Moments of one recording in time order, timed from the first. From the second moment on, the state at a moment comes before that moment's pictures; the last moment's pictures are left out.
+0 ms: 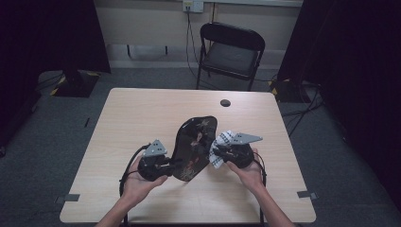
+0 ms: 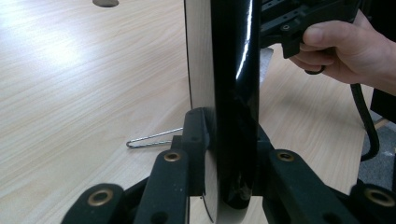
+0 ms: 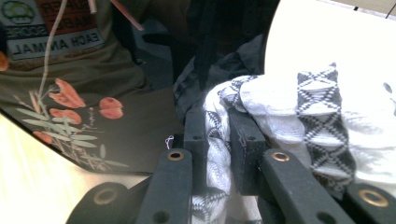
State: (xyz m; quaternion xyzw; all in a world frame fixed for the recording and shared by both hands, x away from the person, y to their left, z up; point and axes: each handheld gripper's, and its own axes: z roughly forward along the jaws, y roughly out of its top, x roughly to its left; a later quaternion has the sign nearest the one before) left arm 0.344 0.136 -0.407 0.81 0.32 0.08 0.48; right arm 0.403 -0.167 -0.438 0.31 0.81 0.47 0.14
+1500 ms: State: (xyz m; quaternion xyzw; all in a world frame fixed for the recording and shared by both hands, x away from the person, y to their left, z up) left arm 0.345 0.136 -0.407 0.81 0.33 0.08 0.48; right arm 0.378 -0.129 -0.437 0.23 0.84 0.47 0.10
